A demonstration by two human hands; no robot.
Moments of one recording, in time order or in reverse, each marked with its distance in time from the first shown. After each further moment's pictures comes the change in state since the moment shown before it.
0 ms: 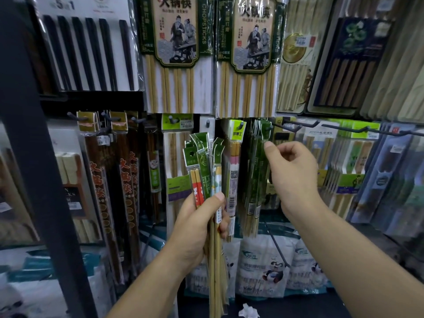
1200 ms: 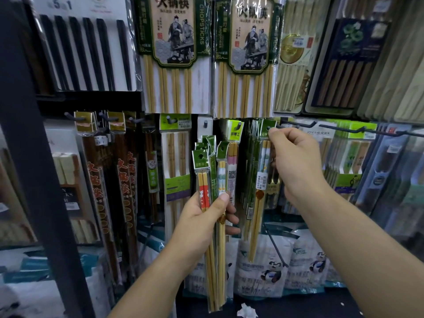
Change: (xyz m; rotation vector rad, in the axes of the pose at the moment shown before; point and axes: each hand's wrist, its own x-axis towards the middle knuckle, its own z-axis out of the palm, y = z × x) left_hand 0.005 -0.009 0.003 0.116 0.033 0.025; right_hand 0.015 -0.022 -0.002 0.108 -0.073 0.023
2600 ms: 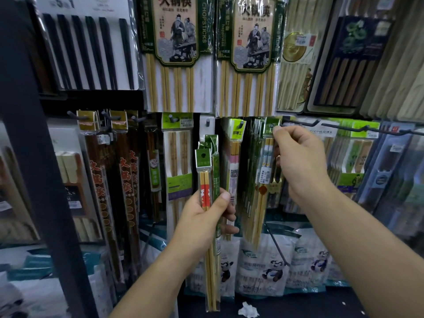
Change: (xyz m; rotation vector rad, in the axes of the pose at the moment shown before) left_hand -0.003 0.007 0.002 0.047 0.017 0.007; right_hand 0.001 0.001 -0.003 -0.013 0.001 -0.027
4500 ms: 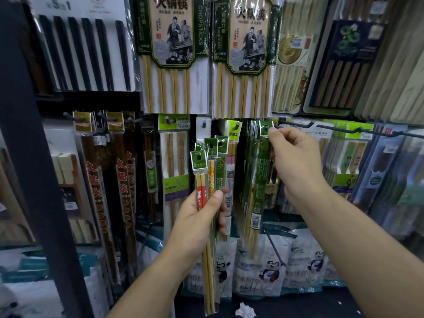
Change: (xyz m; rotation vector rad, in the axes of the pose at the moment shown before) left_hand 0.001 -0.006 -0.002 0.004 -0.009 0.037; right_hand 0.001 0.000 0.000 -0.036 0.029 0.007
